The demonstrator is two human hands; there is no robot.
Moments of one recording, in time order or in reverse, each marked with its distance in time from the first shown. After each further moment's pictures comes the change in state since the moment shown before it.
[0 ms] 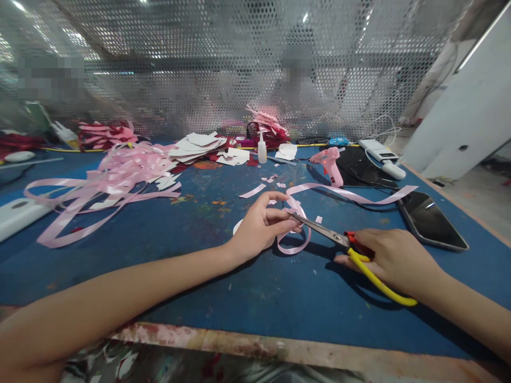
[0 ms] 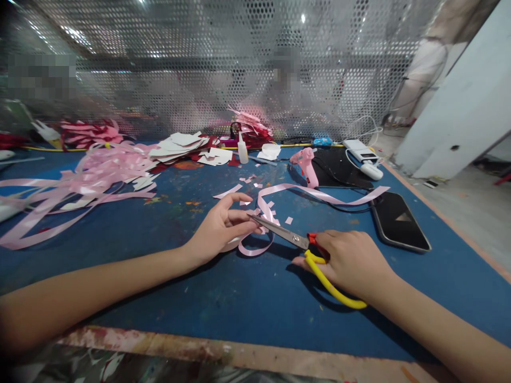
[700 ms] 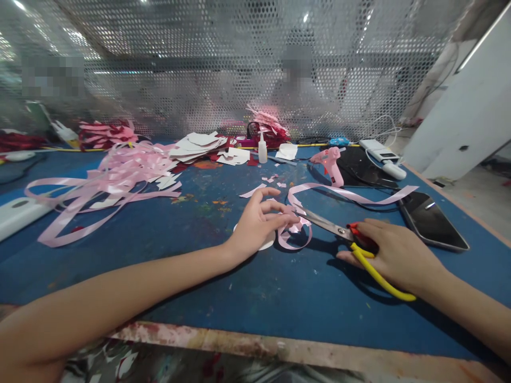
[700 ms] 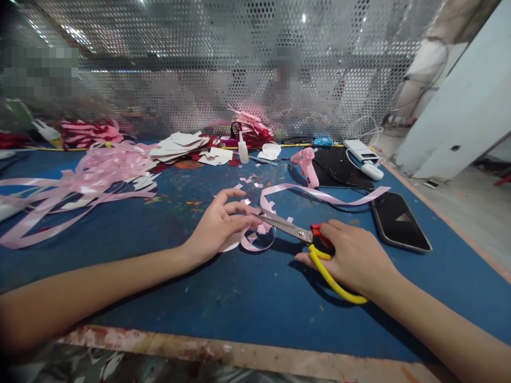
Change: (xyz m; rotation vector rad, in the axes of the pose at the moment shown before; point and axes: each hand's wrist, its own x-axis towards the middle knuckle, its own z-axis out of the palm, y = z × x) left_hand 0.003 -0.005 -0.003 -0.054 0.143 0.029; right_hand 0.003 0.004 -0.002 0.041 -0.032 0.099
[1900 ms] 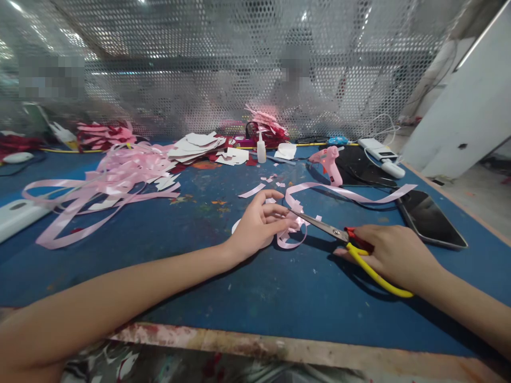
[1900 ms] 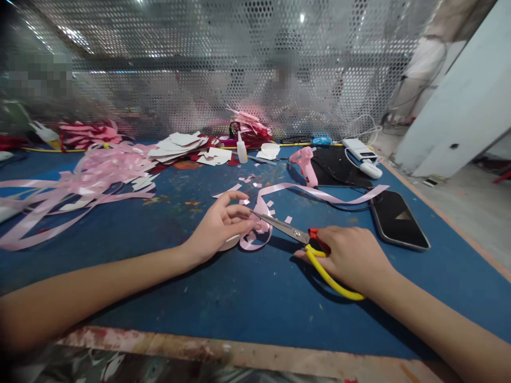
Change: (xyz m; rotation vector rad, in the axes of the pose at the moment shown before) left_hand -0.002 0.005 0.003 0.086 -0.056 -0.043; right_hand 0.000 0.001 0.002 -0.109 -0.013 -0.047
